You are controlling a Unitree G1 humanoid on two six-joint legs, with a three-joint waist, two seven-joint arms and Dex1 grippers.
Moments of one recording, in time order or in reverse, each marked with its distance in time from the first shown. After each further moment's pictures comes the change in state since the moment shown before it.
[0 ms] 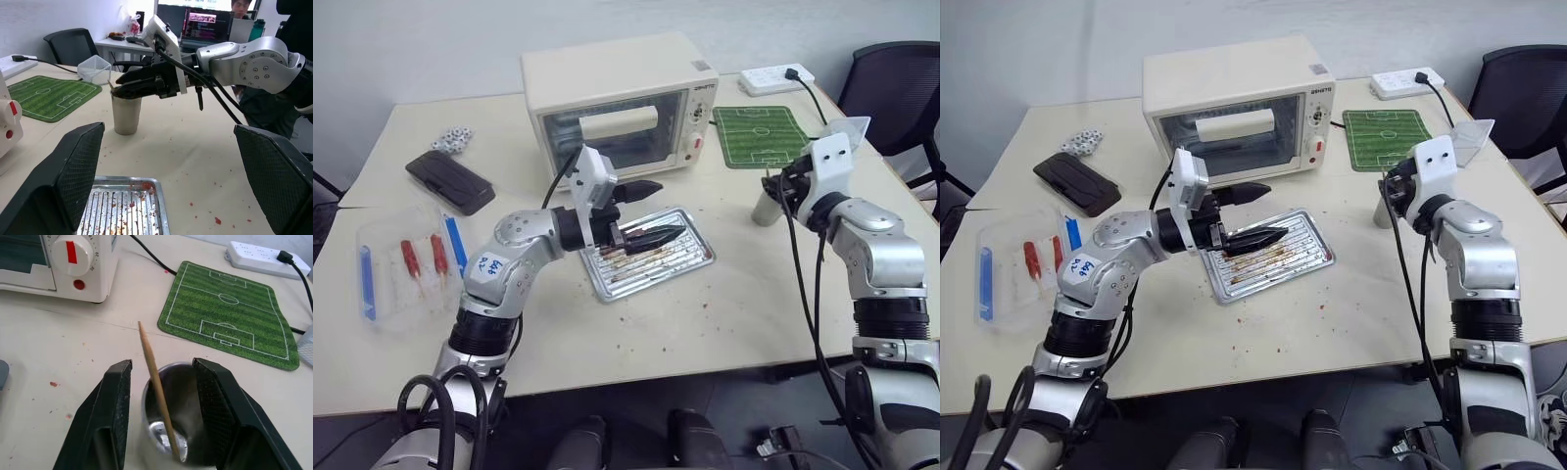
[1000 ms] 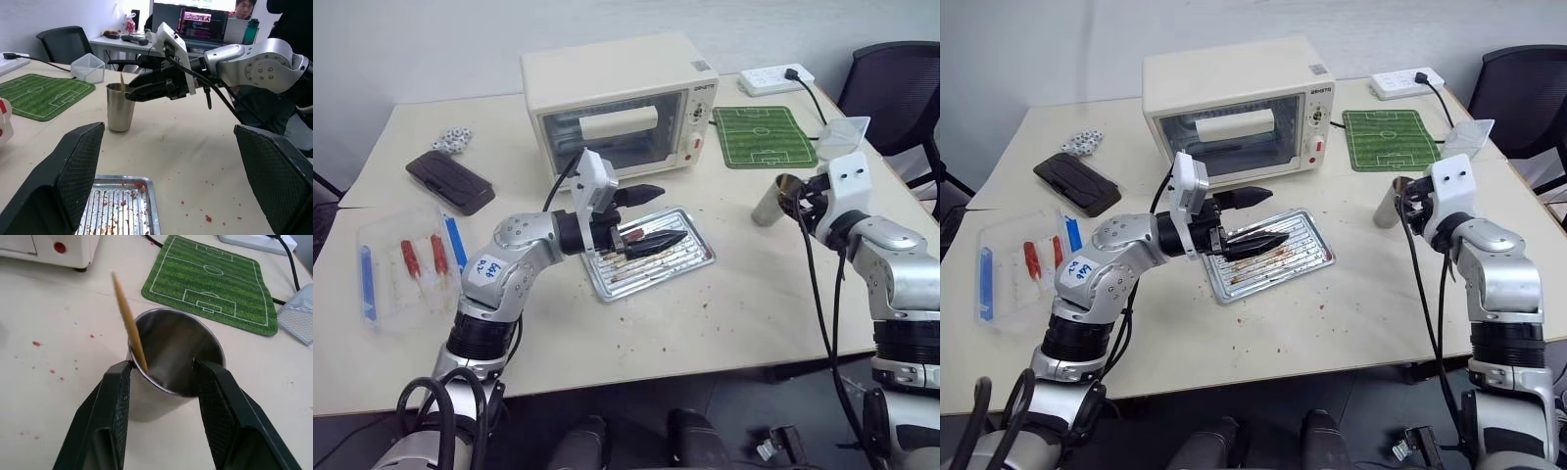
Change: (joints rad) left arm 0.015 0.006 -0.006 -0.035 -0.015 0.025 0.001; right arm 0.126 -0.053 -0.072 -0.160 0.035 0.104 0.010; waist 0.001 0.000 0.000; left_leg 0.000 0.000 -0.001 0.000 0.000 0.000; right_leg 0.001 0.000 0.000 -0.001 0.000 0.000
